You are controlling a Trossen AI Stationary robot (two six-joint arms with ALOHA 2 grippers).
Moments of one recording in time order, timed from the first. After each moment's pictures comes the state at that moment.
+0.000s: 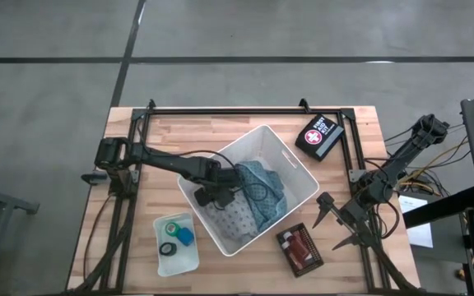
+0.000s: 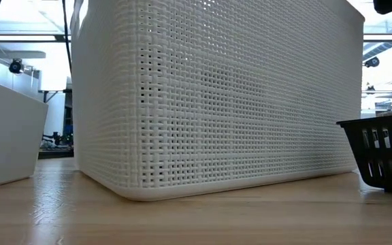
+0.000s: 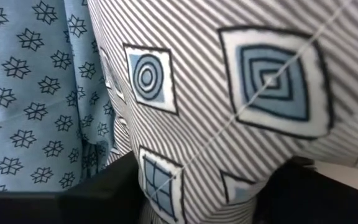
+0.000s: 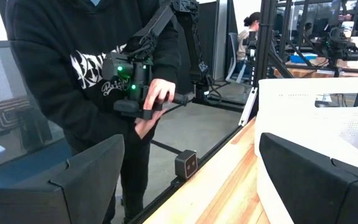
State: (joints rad) left arm -0.04 1.85 1.21 -0.63 -0.04 1.04; right arm 0.76 0.71 0.26 0.47 0.08 0.08
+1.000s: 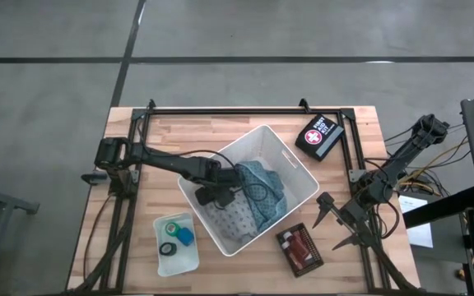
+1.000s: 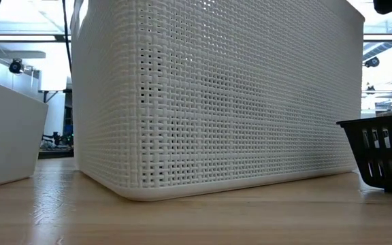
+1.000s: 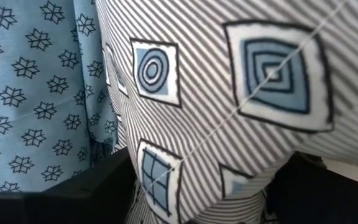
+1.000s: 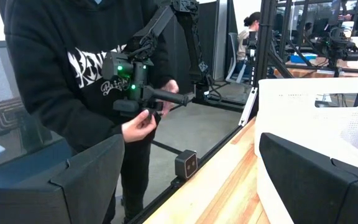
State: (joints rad) left arm -0.03 1.85 1.21 -0.61 -0.06 1.07; right arm 0.76 0.71 0.26 0.47 0.08 0.08
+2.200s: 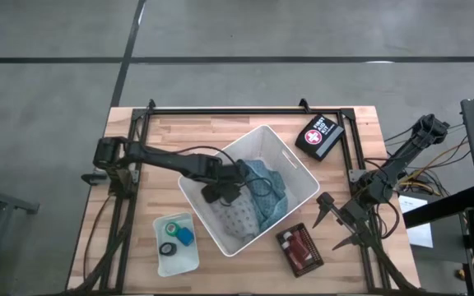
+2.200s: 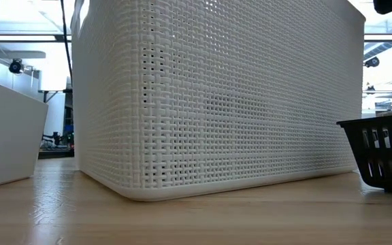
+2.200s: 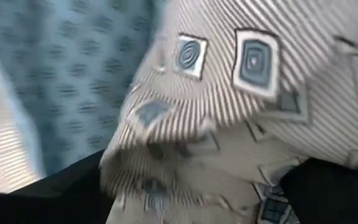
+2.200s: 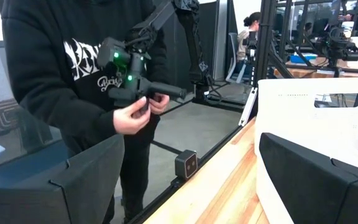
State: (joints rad) left arm -0.03 1.84 1.26 -0.58 -0.12 1.02; right arm 0.76 0.71 0.26 0.47 0.08 0.08
